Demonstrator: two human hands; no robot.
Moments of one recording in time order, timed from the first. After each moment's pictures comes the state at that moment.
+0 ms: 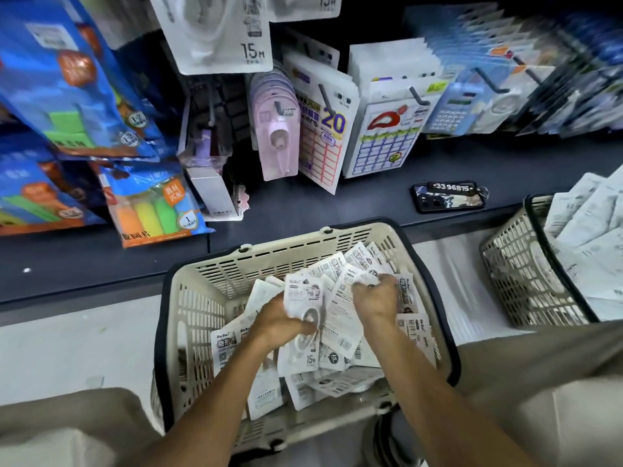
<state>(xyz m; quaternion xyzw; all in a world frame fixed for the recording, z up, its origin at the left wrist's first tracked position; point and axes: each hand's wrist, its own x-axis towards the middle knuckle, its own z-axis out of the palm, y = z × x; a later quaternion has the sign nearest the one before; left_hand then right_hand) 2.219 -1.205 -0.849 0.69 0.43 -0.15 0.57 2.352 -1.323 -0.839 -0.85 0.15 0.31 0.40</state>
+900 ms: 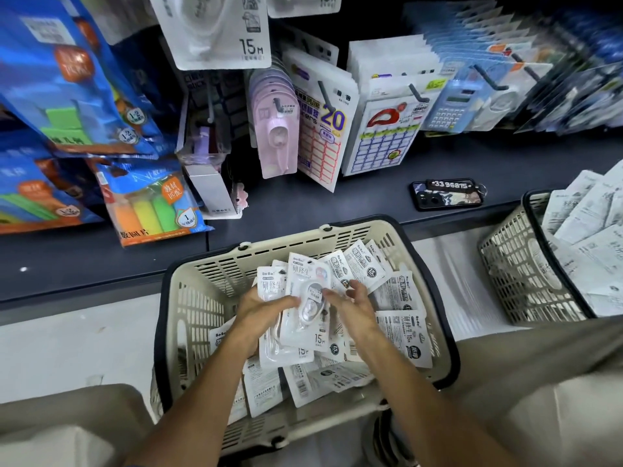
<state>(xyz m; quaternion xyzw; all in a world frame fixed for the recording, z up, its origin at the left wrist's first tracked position) 2.203 -1.185 -0.861 0.54 0.50 0.03 0.68 2.322 -1.331 -0.847 -0.71 0.10 0.46 0.52</state>
